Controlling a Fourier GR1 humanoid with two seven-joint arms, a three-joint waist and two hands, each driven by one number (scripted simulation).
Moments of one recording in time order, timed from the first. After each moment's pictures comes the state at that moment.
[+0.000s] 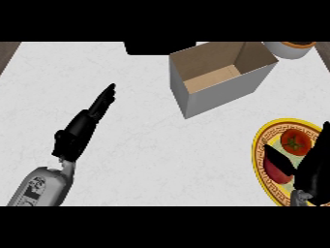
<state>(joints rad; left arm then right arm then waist) -0.23 0.28 -0.27 -1.49 0.07 0.01 0.04 0.05 -0.13 0.03 -1.62 1.16 -0.49 0.79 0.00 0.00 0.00</state>
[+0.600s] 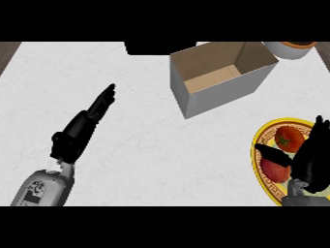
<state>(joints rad) -0.21 0.21 -0.20 -1.53 0.00 -0.06 0.08 -0.03 -0.12 -0.03 -1.51 1.14 -0.44 0.75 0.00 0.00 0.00</state>
